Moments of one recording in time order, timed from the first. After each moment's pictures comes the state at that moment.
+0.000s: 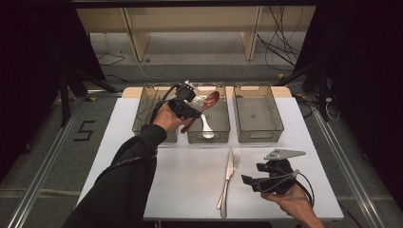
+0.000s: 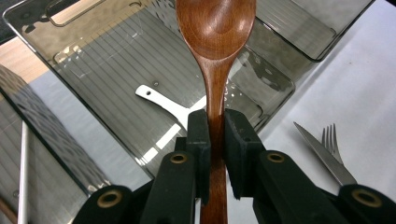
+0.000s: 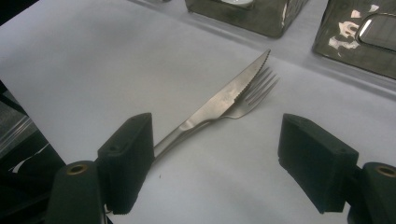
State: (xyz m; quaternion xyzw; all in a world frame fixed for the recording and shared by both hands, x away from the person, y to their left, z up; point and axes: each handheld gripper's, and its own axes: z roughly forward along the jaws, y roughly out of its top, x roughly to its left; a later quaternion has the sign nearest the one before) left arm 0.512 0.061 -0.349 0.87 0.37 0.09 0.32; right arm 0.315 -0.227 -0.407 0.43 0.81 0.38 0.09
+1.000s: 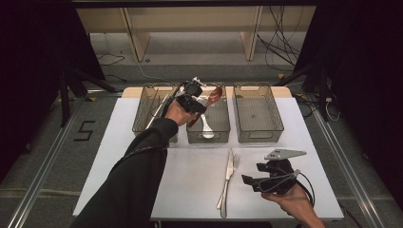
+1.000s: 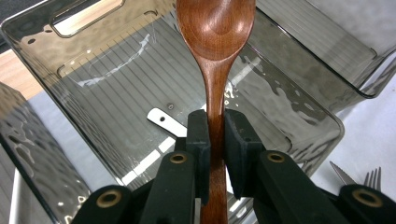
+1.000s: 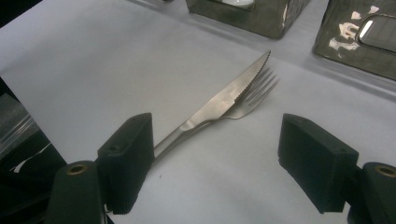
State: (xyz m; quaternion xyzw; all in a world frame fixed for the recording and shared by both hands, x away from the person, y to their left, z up) left arm 0.549 0.043 -0.370 0.86 0.40 0.10 0.32; right arm 0.315 -0.228 -0.407 0.43 0.81 0.38 0.09
